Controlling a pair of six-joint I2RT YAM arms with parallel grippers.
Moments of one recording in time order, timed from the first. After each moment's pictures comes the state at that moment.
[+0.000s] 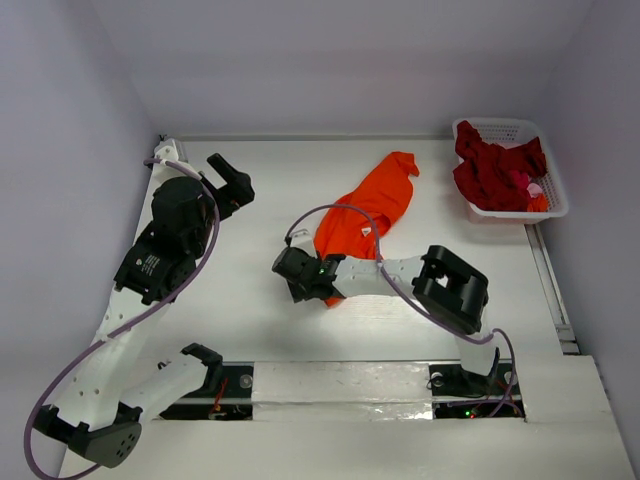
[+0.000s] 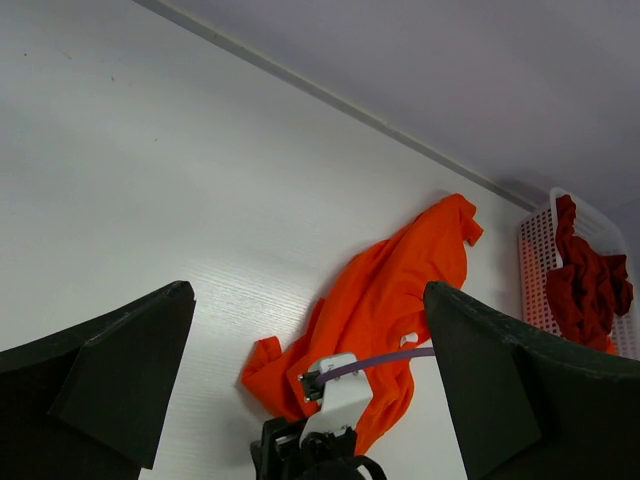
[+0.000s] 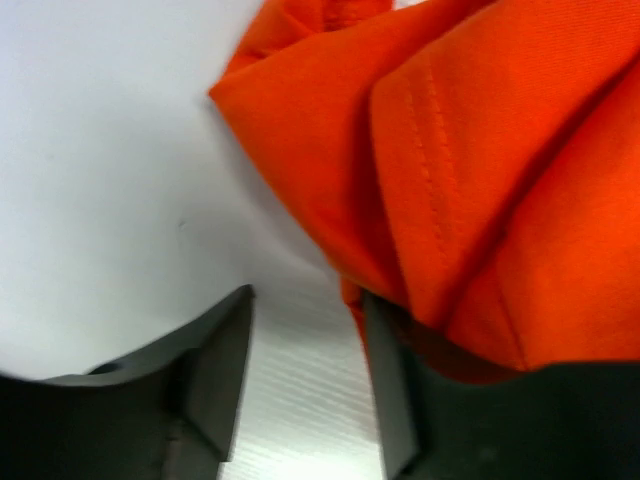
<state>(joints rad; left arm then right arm) -0.45 0.91 1.22 -0.60 -0.41 -0.67 1.13 2.00 1.36 -0.41 0.42 0.65</state>
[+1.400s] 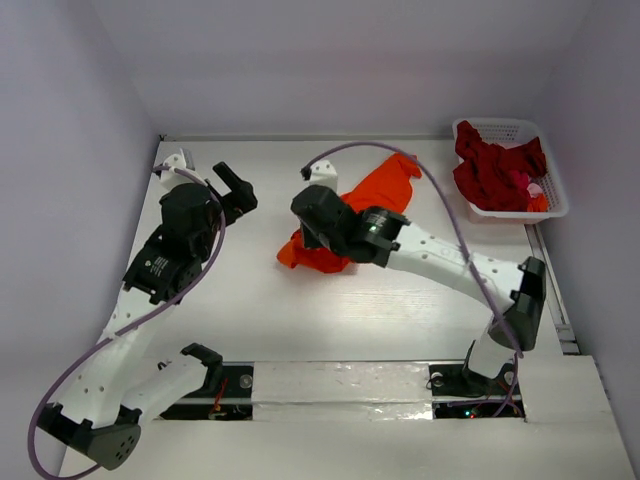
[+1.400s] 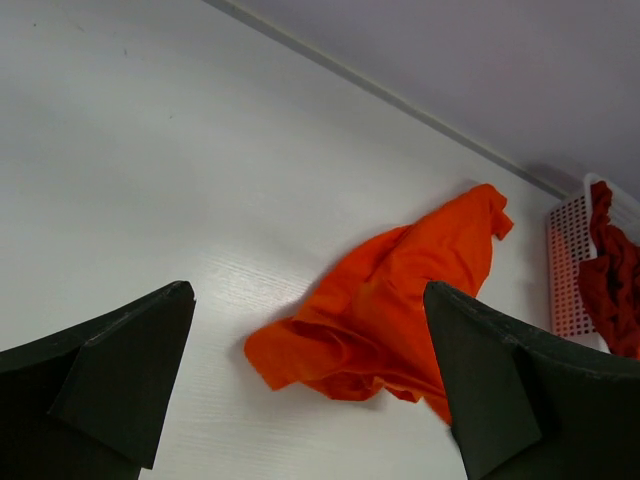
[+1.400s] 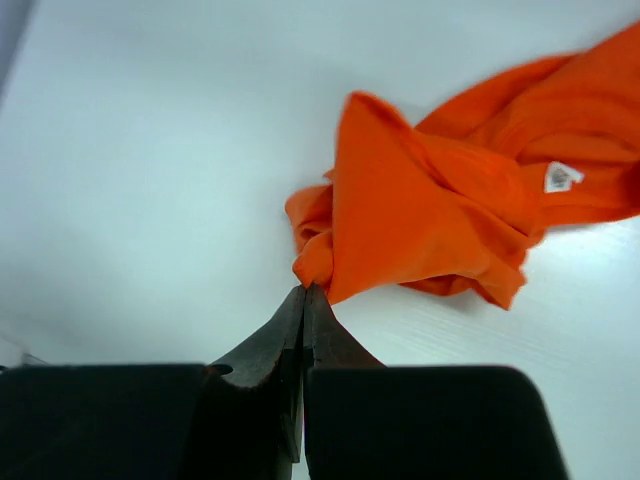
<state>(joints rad) -0.45 0.89 1.15 -0.57 -0.42 -0.67 1.09 1.70 1.67 -0.70 0.51 0.60</state>
